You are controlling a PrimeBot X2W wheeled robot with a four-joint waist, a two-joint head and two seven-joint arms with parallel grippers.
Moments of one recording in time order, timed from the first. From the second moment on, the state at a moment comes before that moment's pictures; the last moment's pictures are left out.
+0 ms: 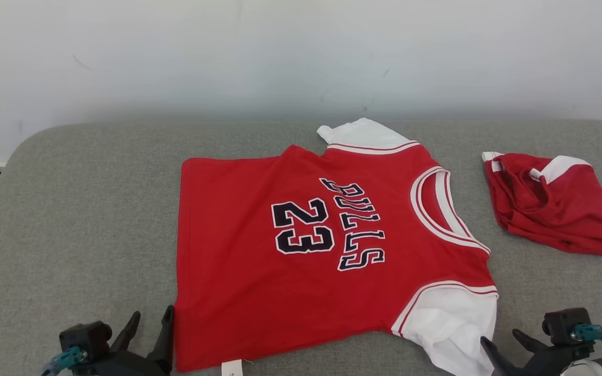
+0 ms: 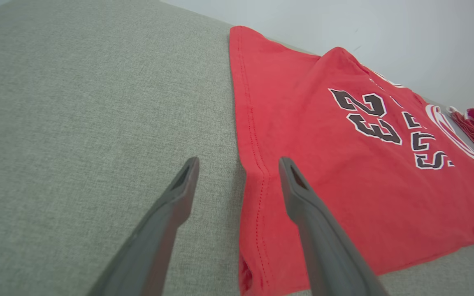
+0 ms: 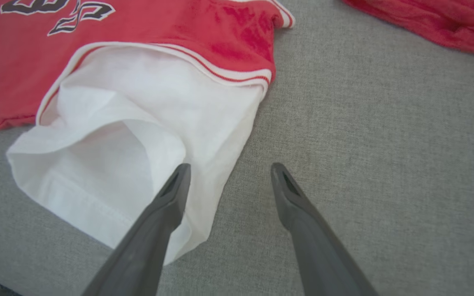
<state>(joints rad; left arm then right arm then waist) -0.22 0.31 -0.58 0.49 -0.75 0.10 -0.19 -0.16 -0.60 0.70 0.33 0.93 -0.10 0.00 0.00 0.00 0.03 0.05</state>
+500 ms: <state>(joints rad) -0.21 0.31 -0.58 0.49 -0.75 0.11 -0.19 -0.15 -0.60 0.73 0.32 0.96 -0.11 0.10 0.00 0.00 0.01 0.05</state>
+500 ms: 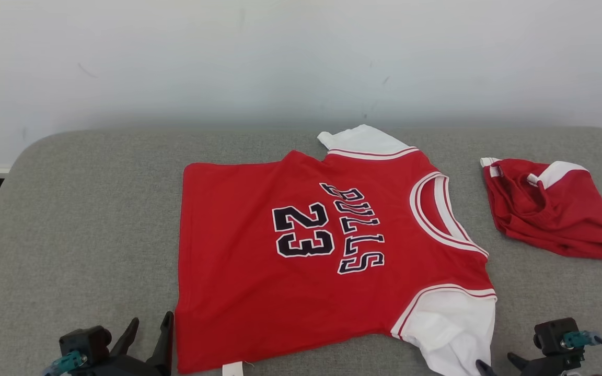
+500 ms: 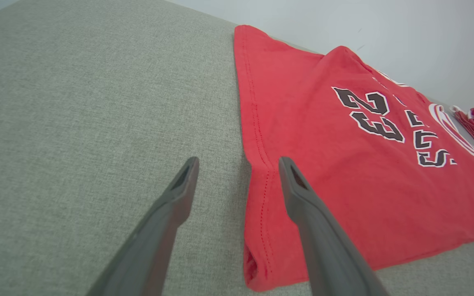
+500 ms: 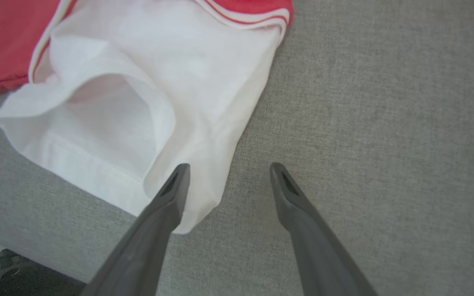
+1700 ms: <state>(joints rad) -0.21 0.25 -0.66 0.59 -0.77 0.10 0.01 -0.14 -0.60 0.76 0.27 0.99 -0.12 0.28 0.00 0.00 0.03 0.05</state>
